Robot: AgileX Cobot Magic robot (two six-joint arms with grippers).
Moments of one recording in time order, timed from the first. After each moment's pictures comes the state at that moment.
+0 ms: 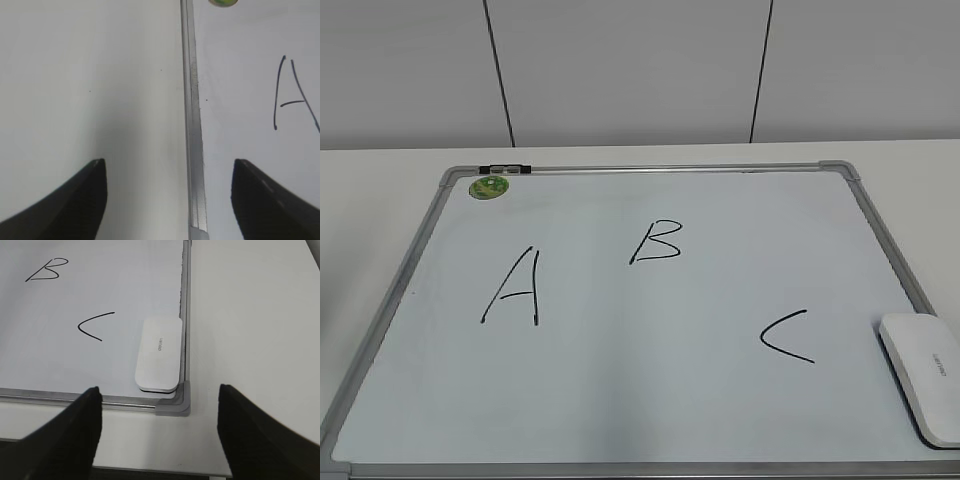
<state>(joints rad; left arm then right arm) -0.02 0.91 -0.65 0.00 0.60 -0.07 0.00 -0.02 -0.50 0.06 1.15 -0.10</state>
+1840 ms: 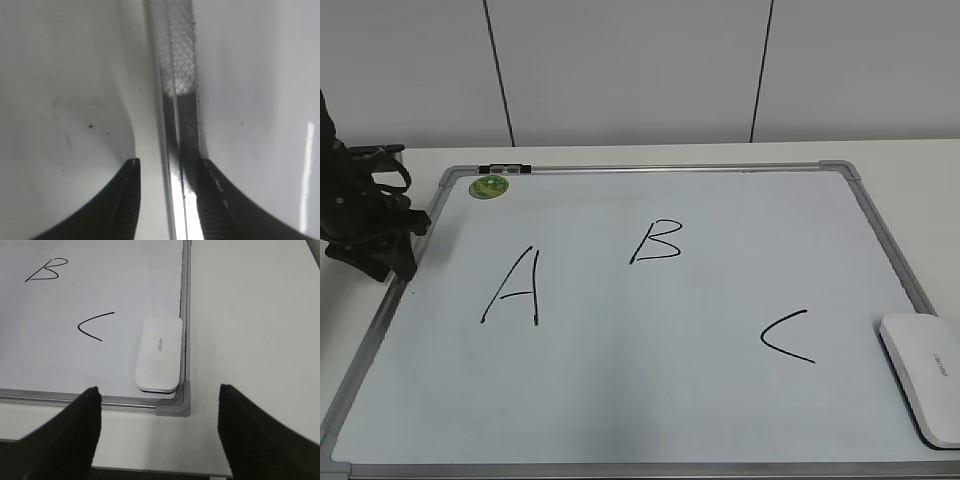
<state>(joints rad) -0.03 2.14 -1.45 -0.17 0.85 0.13 0.00 -0.02 -0.50 0.06 1.15 -0.10</state>
